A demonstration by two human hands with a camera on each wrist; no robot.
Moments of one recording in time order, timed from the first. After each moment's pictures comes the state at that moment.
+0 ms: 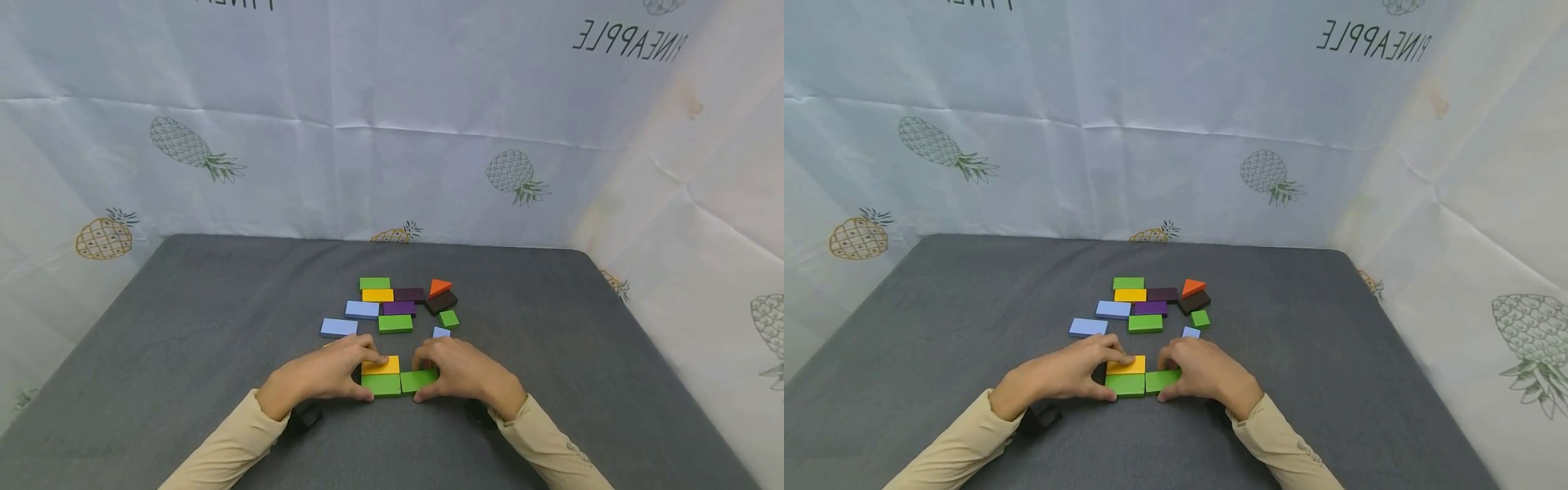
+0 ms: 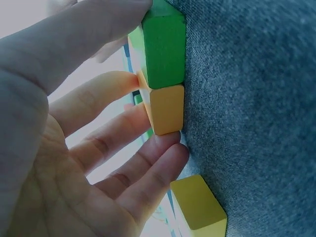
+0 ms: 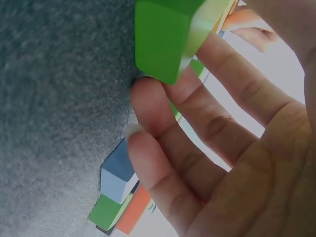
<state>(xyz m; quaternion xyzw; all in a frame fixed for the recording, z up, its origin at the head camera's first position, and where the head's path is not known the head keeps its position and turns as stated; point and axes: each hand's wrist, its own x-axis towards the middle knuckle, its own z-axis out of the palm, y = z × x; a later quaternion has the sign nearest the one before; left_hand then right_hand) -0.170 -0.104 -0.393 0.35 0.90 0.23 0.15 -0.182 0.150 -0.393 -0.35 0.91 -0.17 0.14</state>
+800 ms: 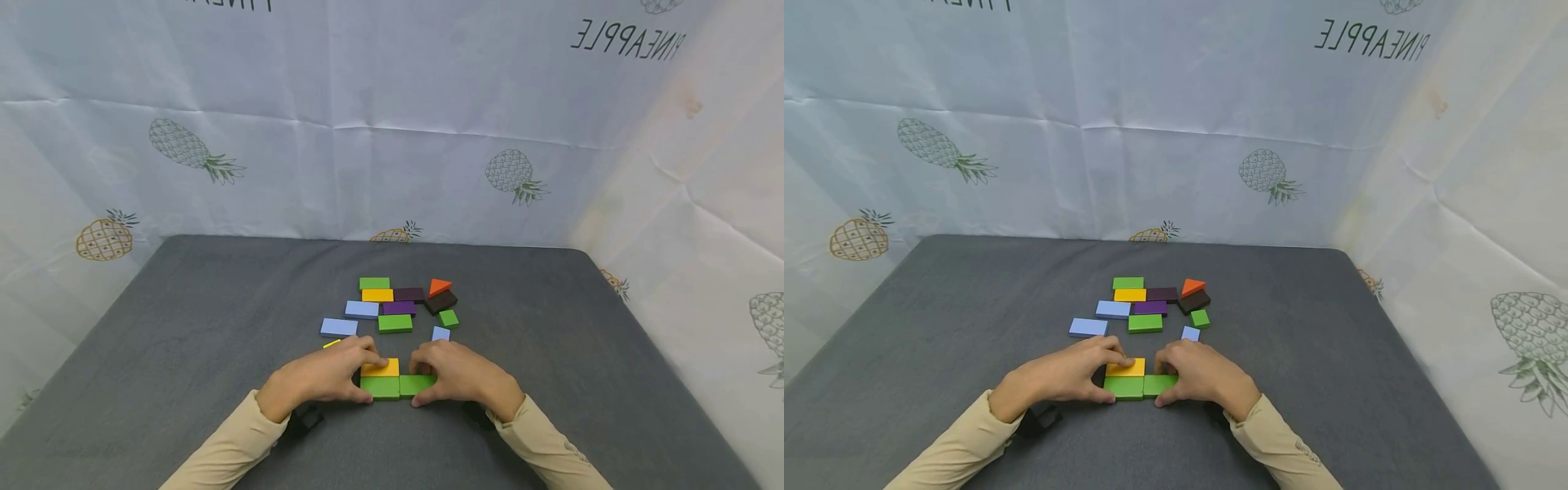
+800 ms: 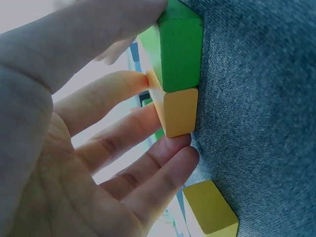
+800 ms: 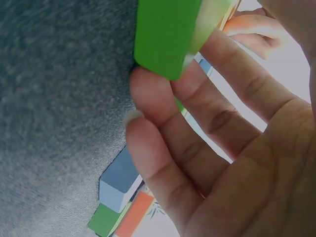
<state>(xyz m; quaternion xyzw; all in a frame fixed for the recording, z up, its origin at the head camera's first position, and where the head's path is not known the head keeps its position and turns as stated) -0.167 -0.103 -0.390 0.36 0.90 0.21 0.16 -0.179 0.145 -0.392 -0.35 0.90 -0.18 0.17</state>
